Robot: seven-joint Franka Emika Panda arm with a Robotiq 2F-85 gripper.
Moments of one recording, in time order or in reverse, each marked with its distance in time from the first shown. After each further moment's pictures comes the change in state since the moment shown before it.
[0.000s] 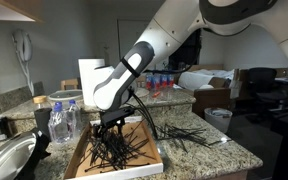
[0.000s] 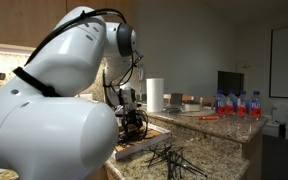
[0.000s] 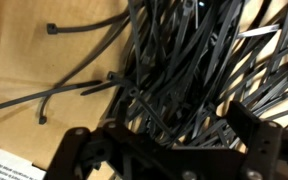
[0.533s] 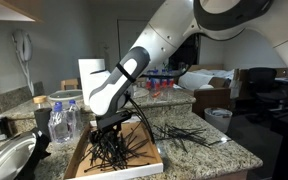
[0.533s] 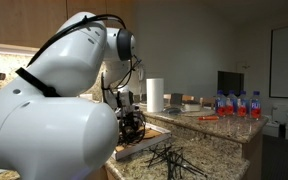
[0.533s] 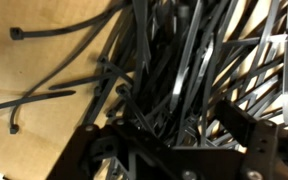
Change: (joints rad) arm 0.026 0.044 0.001 0.030 0.007 -0.001 0.000
